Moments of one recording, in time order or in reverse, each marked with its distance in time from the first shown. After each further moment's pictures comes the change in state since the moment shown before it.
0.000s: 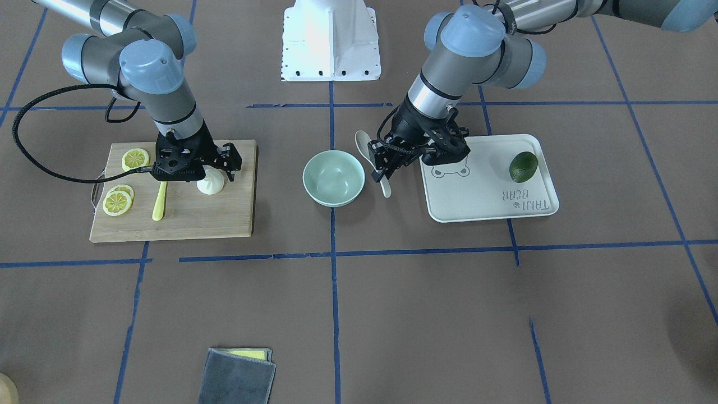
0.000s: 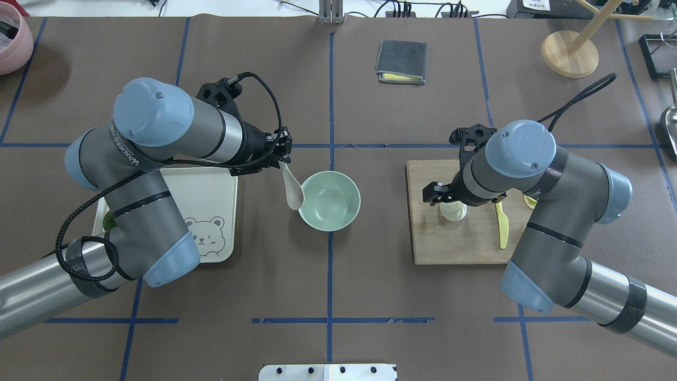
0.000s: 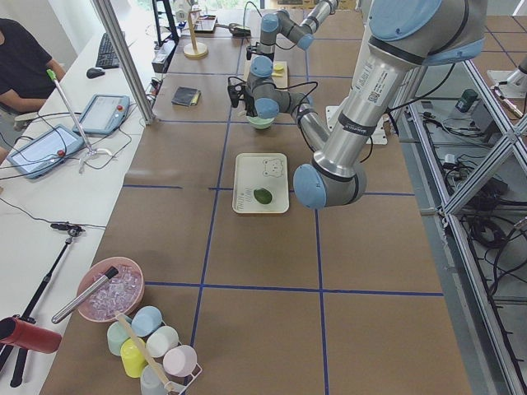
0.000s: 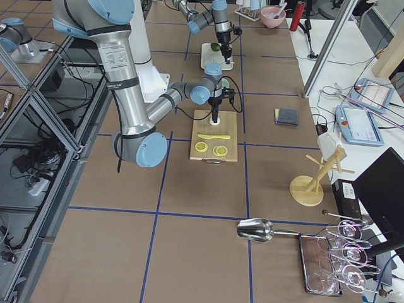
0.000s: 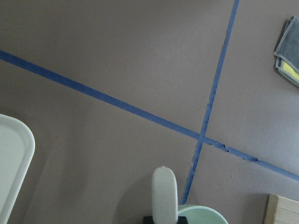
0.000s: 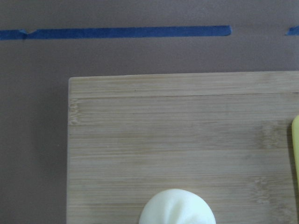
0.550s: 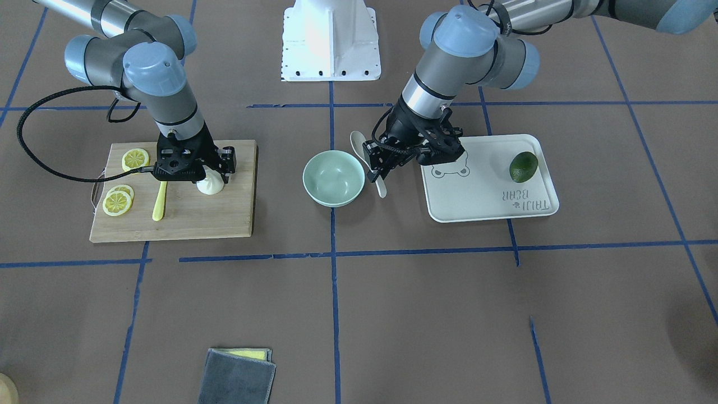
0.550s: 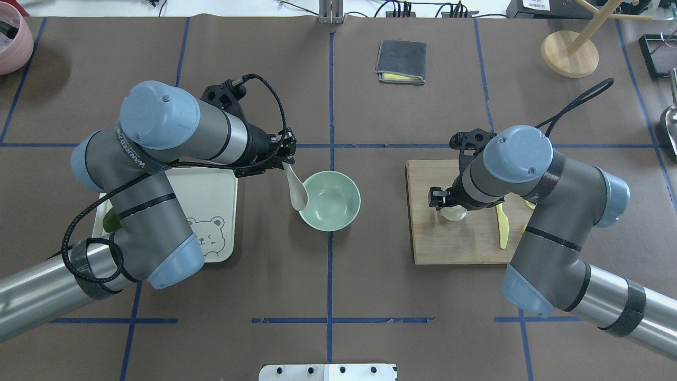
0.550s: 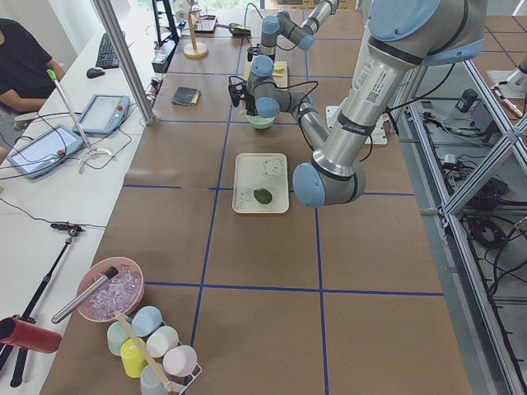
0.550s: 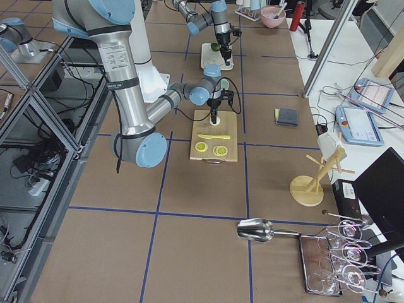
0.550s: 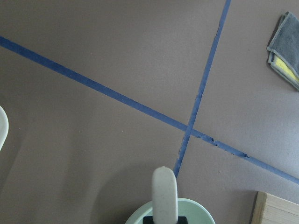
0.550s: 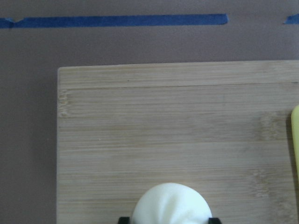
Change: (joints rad) left arm 0.008 -0.009 0.007 -0.002 0.008 -0.015; right arm -0.015 -0.004 -0.002 -0.006 -0.008 0.009
